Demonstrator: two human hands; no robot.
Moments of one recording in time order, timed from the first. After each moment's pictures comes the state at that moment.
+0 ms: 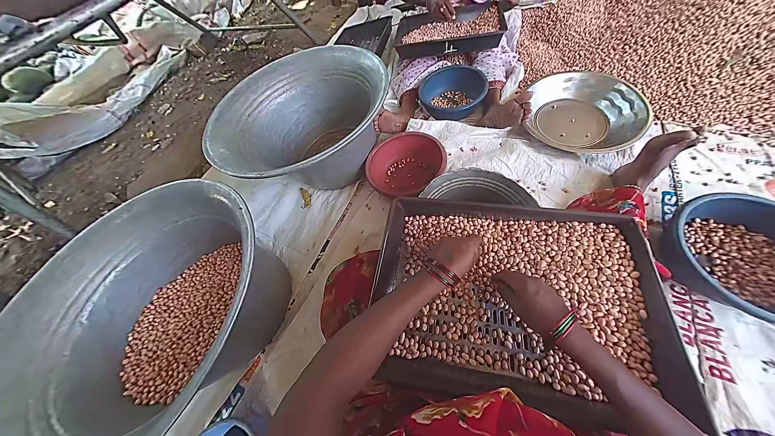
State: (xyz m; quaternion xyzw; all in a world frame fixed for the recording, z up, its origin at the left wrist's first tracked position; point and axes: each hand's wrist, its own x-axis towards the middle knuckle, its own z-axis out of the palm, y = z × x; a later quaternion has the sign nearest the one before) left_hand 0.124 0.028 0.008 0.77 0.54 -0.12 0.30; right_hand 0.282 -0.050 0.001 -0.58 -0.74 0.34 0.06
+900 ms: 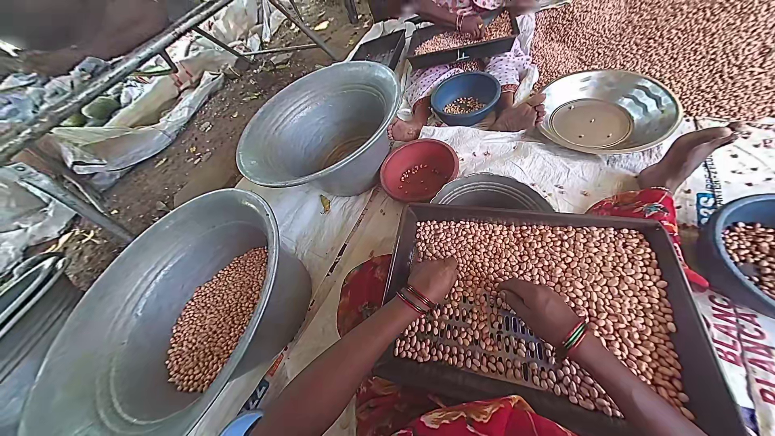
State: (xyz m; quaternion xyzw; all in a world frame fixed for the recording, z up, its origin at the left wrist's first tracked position) left_hand 0.074 -0.006 0.006 0.73 0.59 -0.19 0.28; right_hand 0.282 -0.049 -0.004 -0.55 -0.73 0.39 0.06
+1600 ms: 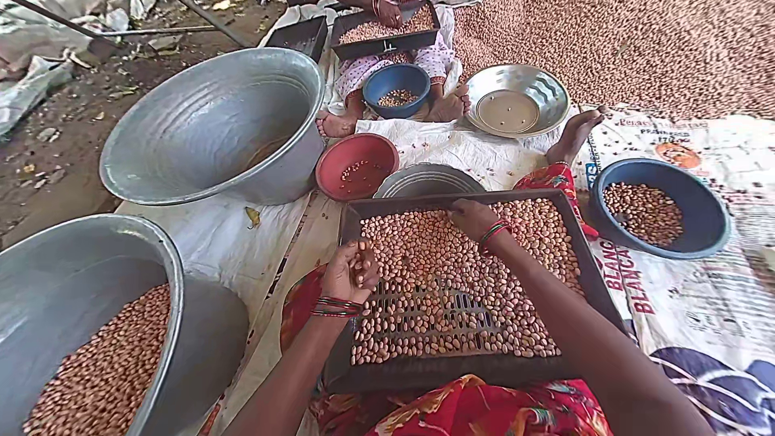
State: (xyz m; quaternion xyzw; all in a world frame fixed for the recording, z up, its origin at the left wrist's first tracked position) left_hand 0.037 -0.026 0.006 0.23 0.41 0.54 0.70; right_hand 0.285 0.041 0.007 -0.67 -0.66 0.33 0.09
